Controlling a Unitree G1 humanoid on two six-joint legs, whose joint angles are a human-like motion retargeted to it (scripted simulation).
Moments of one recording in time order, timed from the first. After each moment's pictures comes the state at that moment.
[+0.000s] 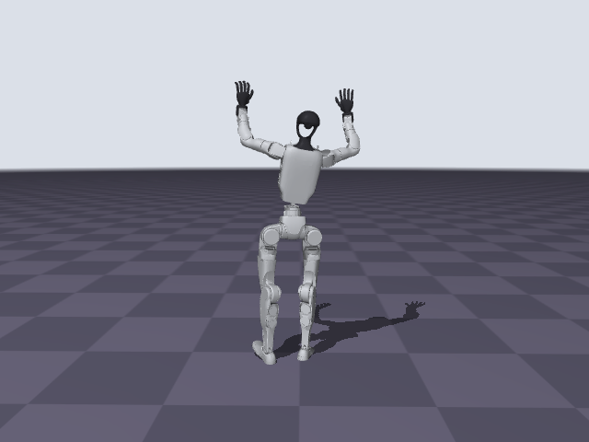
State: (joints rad) left arm -1.30 1.20 -0.31 0.64 0.57 0.07 0.78; right arm -1.85 -1.45 1.01 0.30 -0.52 0.25 -0.63; waist -0.02 0.12 -0.31; left_leg -0.04 0.06 0.35 0.00 -0.39 -0.12; right_leg -0.07 -0.07 -0.51 0.02 -0.02 0.04
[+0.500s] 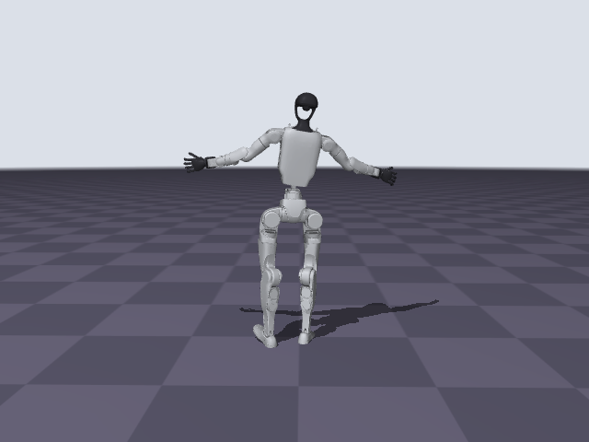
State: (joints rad) left arm -0.15 0.74 0.84 1.11 -0.48 -0.12 0.12; right arm -0.19 -0.95 -0.83 1.02 0.27 0.07 -0.20; waist -0.04 0.10 -0.28; left_leg -0.04 0.06 0.35 0.00 -0.40 -0.12; right_leg -0.08 -0.07 -0.50 0.02 -0.02 0.04
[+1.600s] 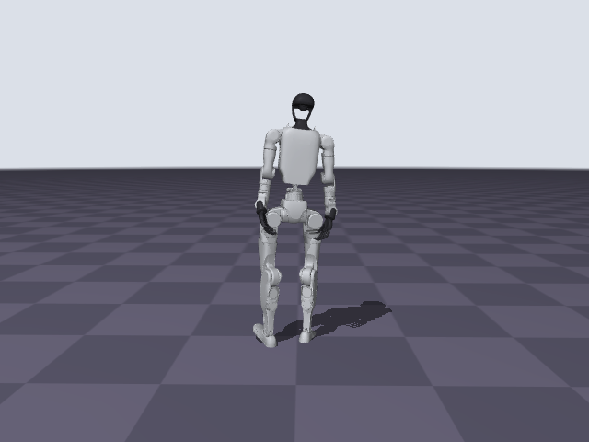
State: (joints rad) left arm 0.04 0.04 -0.07 1.61 0.43 0.37 -0.46; right arm 0.00 -0.17 0.02 1.45 -0.34 0.20 0.48; waist -0.12 0.05 0.04; left_leg 0.08 0.05 0.32 0.03 -0.40 -0.12; right_leg 0.05 -0.10 -0.54 0.02 0.00 0.04
